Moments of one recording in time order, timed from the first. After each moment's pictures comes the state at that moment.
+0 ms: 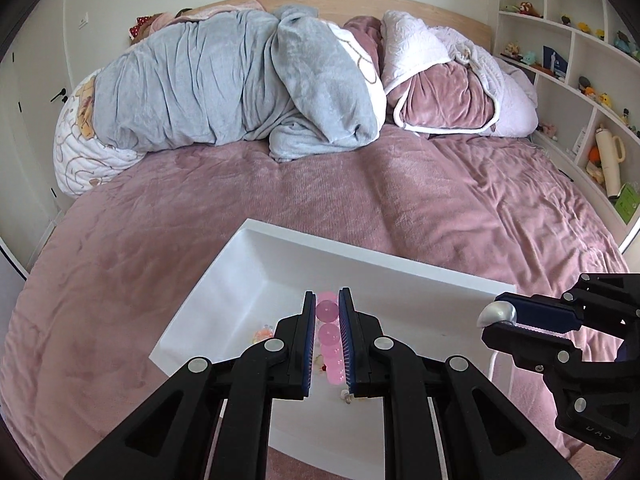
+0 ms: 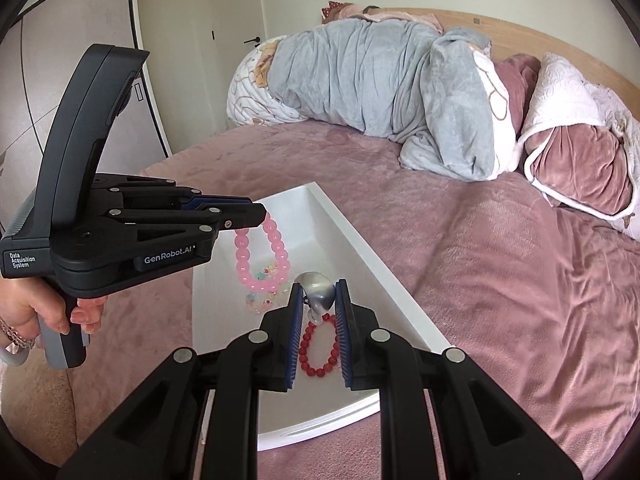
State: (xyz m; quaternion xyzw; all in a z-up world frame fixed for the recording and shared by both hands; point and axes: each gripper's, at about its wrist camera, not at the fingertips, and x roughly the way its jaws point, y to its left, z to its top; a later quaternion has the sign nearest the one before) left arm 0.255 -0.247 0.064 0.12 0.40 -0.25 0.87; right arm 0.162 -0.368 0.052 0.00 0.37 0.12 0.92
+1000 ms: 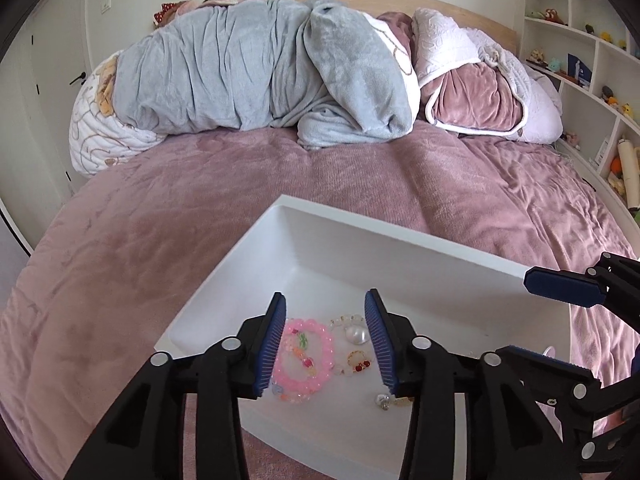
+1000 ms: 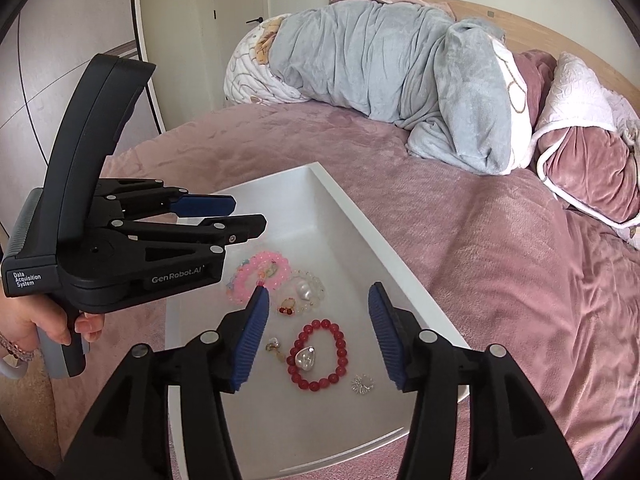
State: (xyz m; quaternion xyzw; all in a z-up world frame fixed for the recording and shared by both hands) left arm 0.266 -0.223 0.037 0.10 0.38 -0.22 0.89; right arm 0.180 -0.350 0.039 -0.04 0.36 0.11 0.93
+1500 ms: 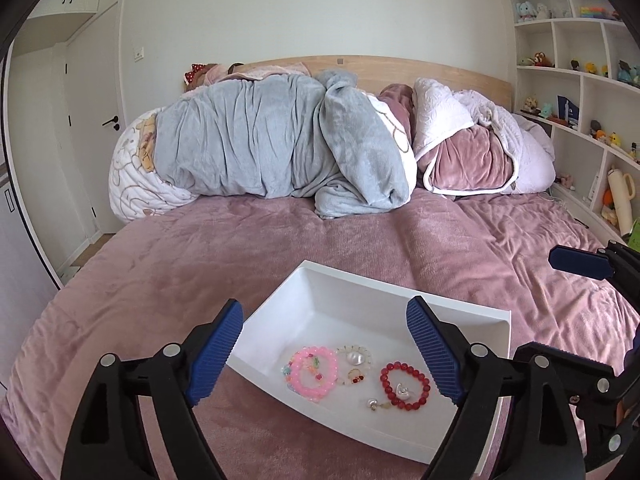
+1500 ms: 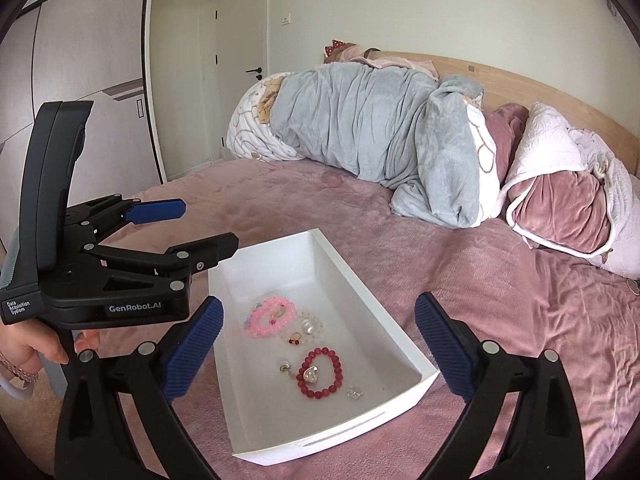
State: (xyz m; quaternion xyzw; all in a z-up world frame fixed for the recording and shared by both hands) left arm 0.185 -0.193 0.116 0.09 0.28 -0.20 0.94; right arm 0.112 -0.348 0.112 -0.04 0.27 0.09 0.96
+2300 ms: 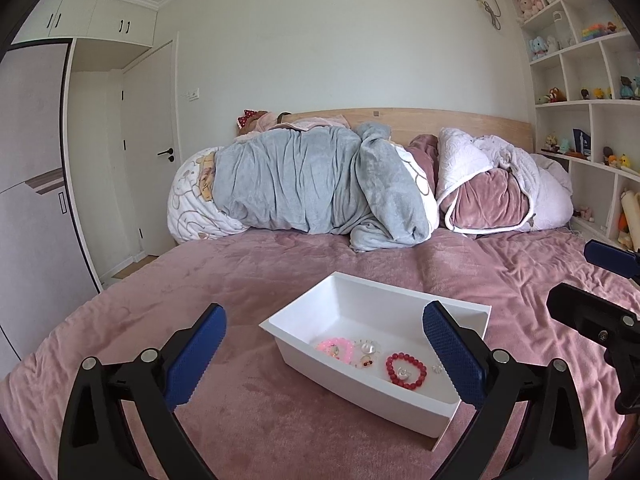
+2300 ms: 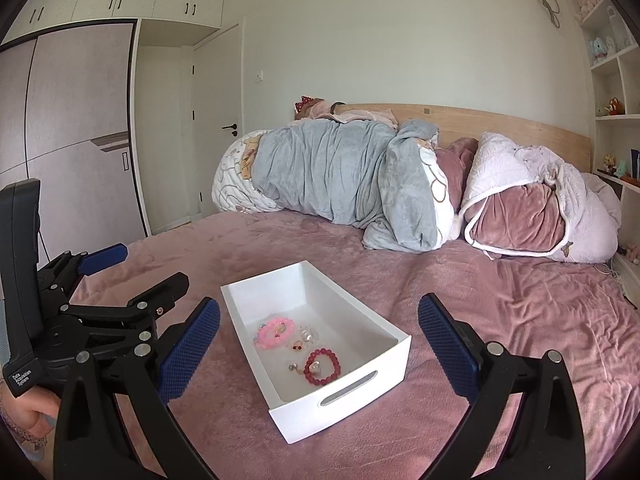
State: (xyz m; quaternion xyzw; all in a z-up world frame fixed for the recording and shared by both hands) left arm 0.049 -0.163 0.120 0.06 0.19 -0.12 0.97; right arm -0.001 -0.346 0.117 -0.01 0.19 0.04 0.98
